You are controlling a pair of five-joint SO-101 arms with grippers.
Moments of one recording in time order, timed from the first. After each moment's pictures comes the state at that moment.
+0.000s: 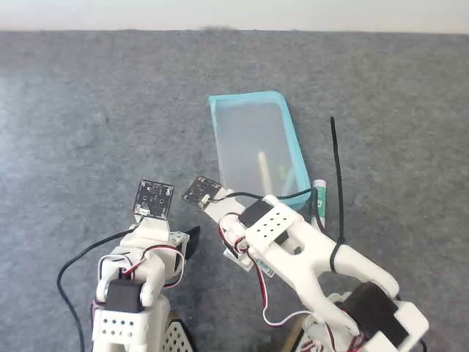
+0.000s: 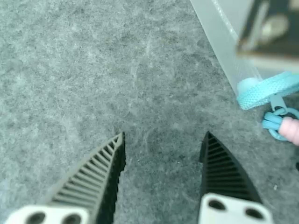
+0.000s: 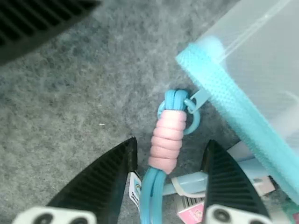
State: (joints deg) left arm -1.0 -102.6 97.0 71.2 -0.2; right arm -46.2 -10.6 46.5 57.7 12.9
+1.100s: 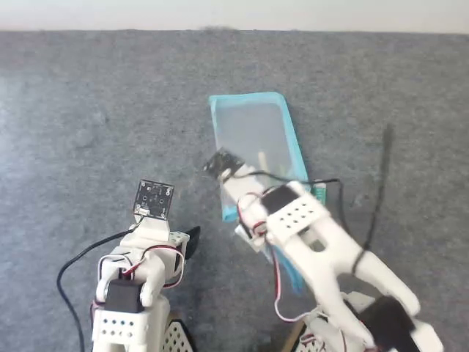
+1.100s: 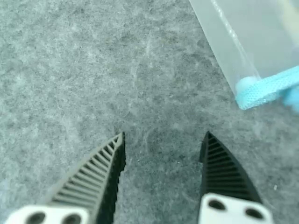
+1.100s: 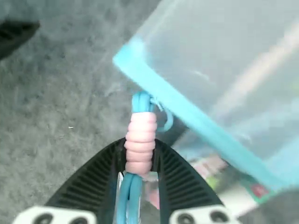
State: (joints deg) left arm -1.0 -102.6 97.0 71.2 -0.2; right arm -37.2 -19.5 42.7 62.6 12.7
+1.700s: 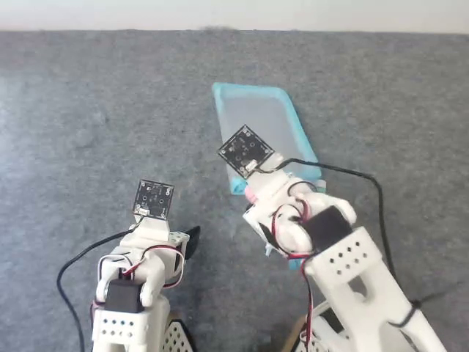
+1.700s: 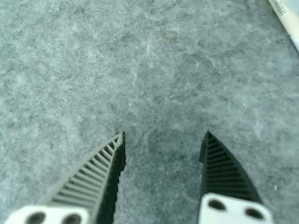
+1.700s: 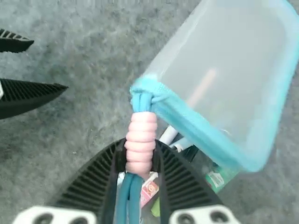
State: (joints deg) left arm -1.1 -102.6 97.0 71.2 -0.2; right arm -35.2 -44.7 39.9 70.0 13.9
